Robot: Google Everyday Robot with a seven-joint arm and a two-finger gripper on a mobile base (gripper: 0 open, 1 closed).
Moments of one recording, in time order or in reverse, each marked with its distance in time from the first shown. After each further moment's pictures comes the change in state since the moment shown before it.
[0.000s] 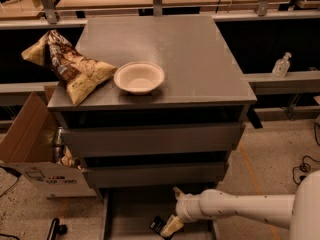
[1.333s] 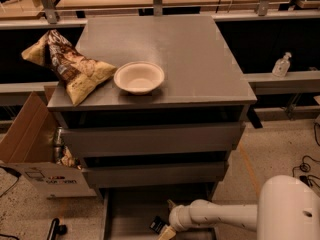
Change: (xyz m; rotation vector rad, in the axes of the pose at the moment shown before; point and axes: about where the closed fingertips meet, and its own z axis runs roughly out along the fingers) arm 0.065 0.013 0.107 -0.060 -0.005 0.060
